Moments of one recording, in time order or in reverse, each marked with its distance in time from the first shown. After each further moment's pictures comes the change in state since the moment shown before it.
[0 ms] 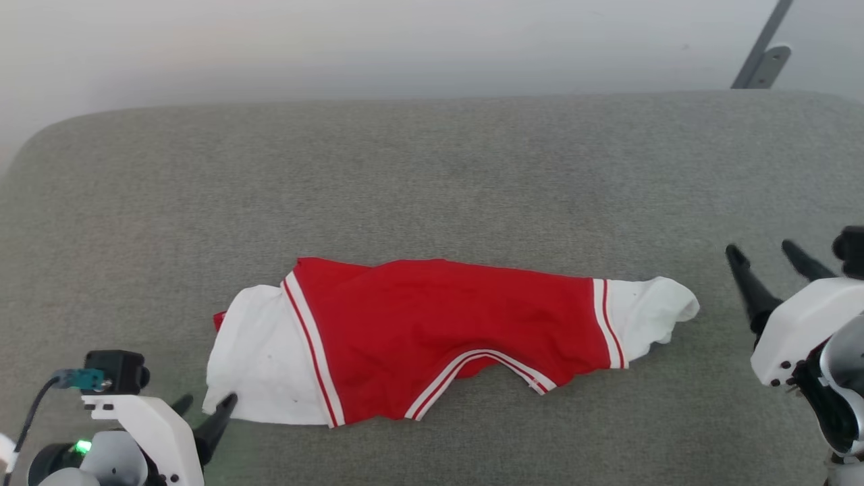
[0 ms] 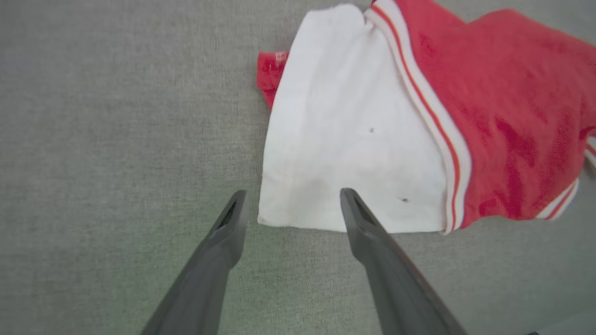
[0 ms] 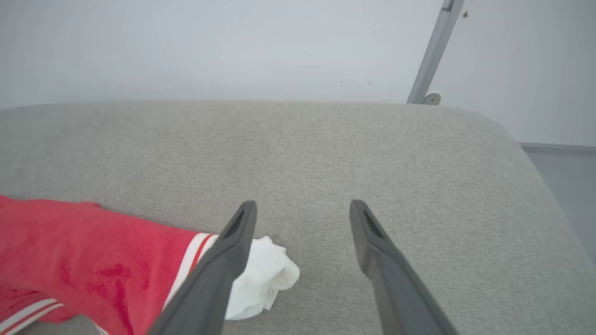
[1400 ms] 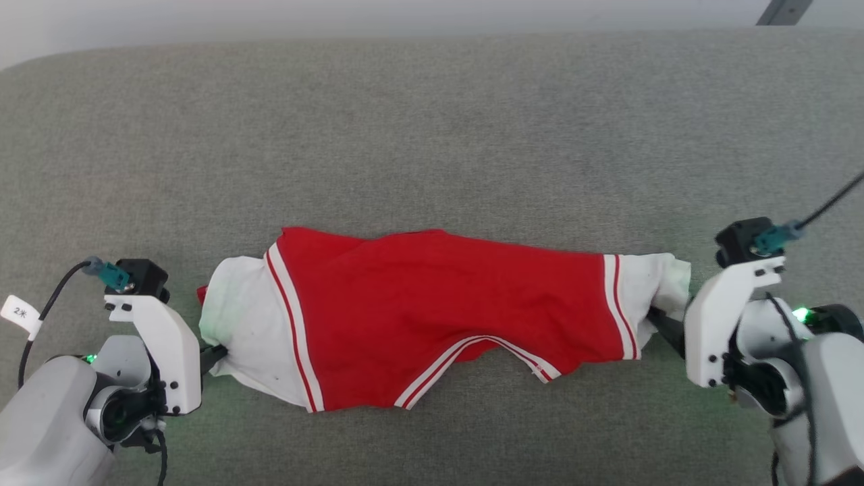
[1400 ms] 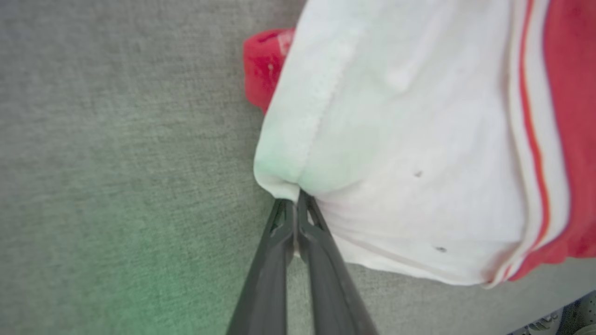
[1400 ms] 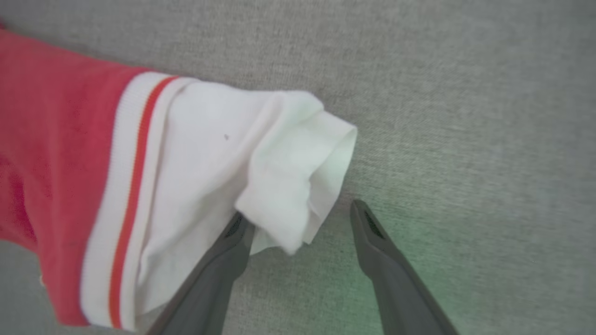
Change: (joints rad) left arm -0.365 -0.053 -0.114 0.329 -0.044 -0.101 0.330; right arm -0.163 -0.058 0.227 0.303 0.124 0.000 0.255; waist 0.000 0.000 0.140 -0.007
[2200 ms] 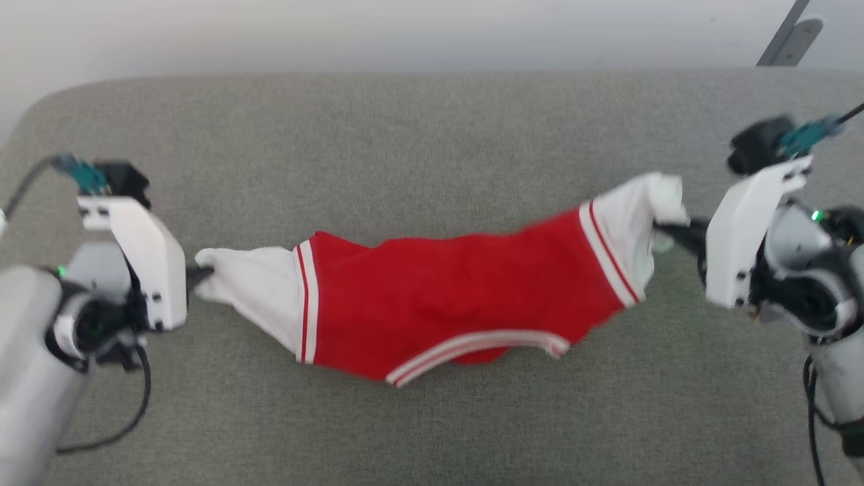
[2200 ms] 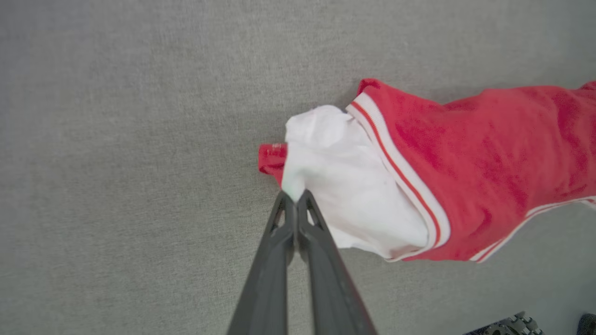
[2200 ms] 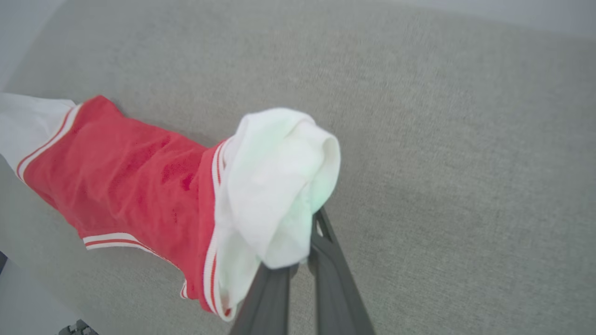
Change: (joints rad) left arm -0.139 0.065 0.017 -0.173 -0.033 0.085 0.185; right arm -0.200 -0.134 0.143 -0.044 0.280 0.000 0.069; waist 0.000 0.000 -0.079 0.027
